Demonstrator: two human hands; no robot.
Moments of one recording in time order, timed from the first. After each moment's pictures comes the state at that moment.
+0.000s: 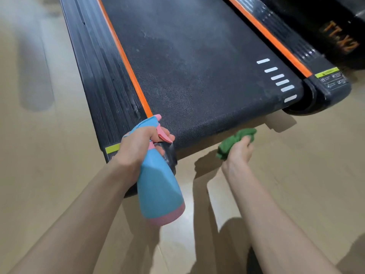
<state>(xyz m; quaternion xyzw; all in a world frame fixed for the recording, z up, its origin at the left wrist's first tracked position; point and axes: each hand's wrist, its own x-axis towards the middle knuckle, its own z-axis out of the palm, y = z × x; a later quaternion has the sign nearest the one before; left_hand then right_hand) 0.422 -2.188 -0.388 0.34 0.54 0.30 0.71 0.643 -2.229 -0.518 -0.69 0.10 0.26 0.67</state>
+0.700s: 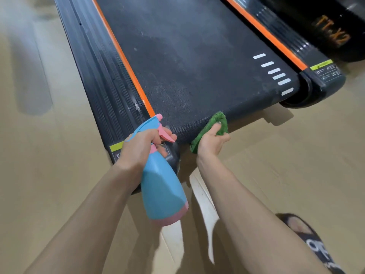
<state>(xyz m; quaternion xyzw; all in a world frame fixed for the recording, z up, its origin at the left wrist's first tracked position) 0.410 -2.199 -0.386 0.39 0.55 0.25 0.69 0.579 -2.199 -0.494 -0.78 0.07 0.25 0.57</state>
